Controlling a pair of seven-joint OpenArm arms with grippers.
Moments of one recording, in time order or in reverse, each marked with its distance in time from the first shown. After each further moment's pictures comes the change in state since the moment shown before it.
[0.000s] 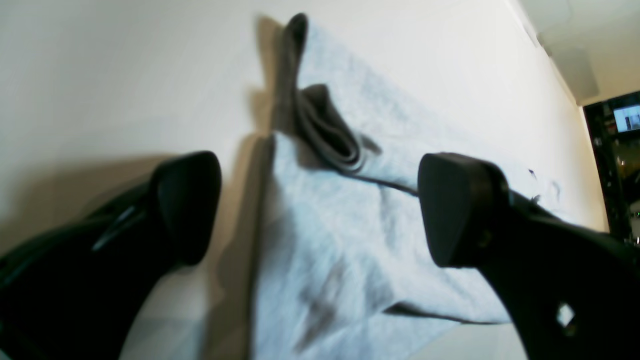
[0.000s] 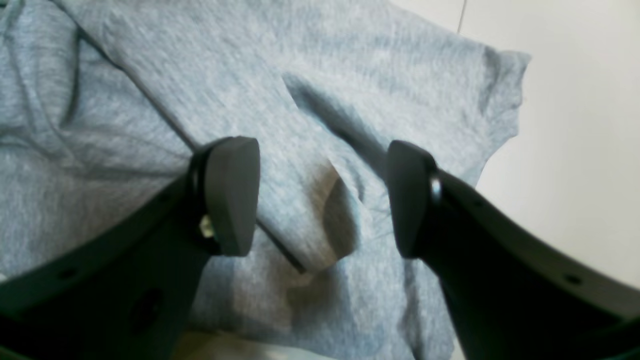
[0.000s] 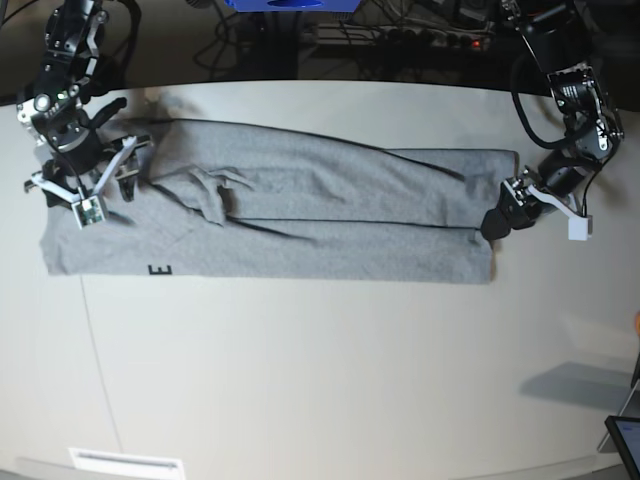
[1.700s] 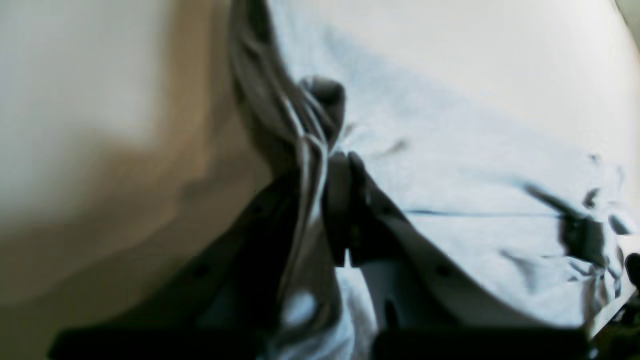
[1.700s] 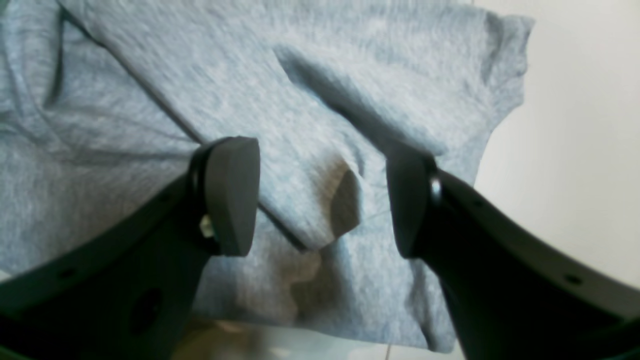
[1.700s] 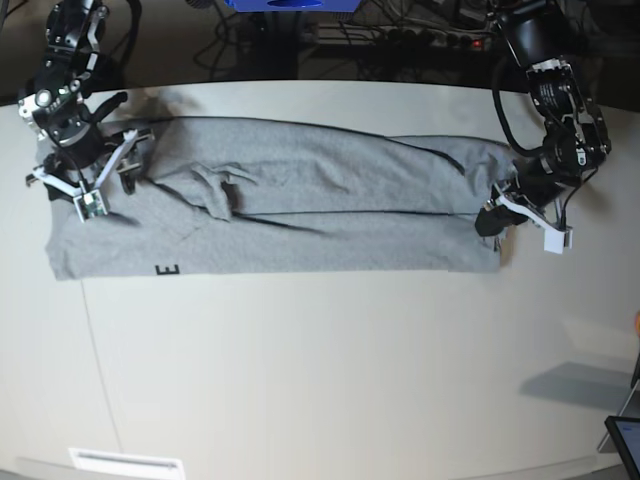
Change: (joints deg) left arm 2.2 4.7 2.5 16.3 10.3 13.2 2.5; right arm -1.3 0.0 0.0 0.0 0.0 0.0 0.1
